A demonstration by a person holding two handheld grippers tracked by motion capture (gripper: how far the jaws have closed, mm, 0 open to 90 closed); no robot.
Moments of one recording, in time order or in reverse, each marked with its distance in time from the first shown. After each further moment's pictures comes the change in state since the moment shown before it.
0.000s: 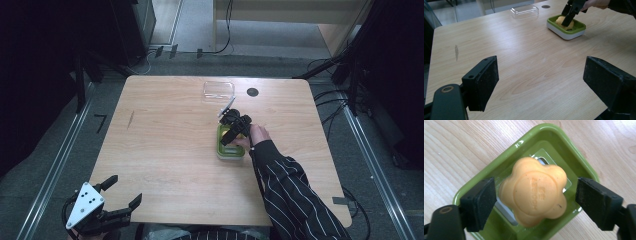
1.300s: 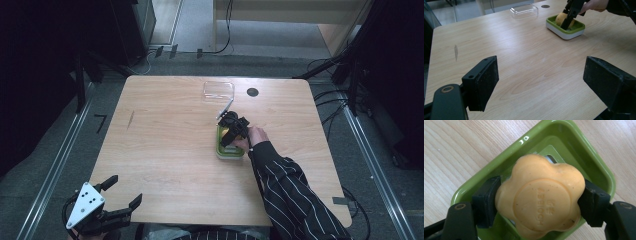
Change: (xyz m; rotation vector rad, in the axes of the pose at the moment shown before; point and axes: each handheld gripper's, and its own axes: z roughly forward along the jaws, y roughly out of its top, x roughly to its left) left arm 0.000 0.000 0.000 0.000 -0.002 0.000; right arm 0.003 0.001 0.014 0.025 0.027 -0.020
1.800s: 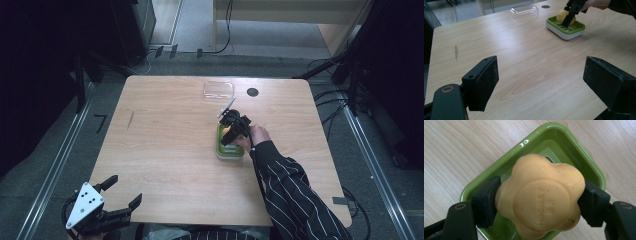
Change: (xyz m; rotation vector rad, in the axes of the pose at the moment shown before) left arm 0.000 0.000 0.000 -0.001 0.001 -0.001; right arm -0.002 -0.003 -0.012 -0.032 0.008 0.005
